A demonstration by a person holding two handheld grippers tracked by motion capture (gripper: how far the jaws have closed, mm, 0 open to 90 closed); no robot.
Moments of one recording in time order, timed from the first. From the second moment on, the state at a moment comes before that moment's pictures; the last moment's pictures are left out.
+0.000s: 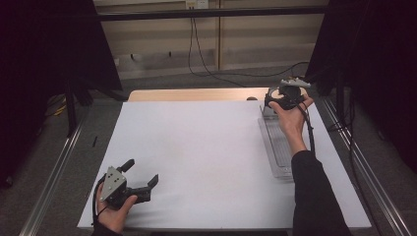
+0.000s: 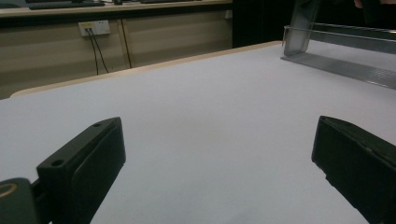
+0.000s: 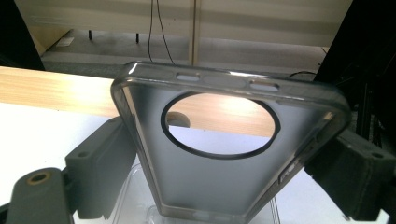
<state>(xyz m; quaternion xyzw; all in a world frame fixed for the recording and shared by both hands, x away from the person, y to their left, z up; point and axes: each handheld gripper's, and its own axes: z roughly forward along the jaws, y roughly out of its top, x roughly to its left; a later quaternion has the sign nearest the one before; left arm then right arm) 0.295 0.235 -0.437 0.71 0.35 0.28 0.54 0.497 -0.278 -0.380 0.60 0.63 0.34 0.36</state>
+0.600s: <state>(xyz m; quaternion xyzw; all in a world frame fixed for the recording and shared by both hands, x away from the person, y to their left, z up) 0.295 0.235 -0.437 0.71 0.35 0.28 0.54 0.503 -0.279 -0.382 0.59 0.63 0.35 0.37</state>
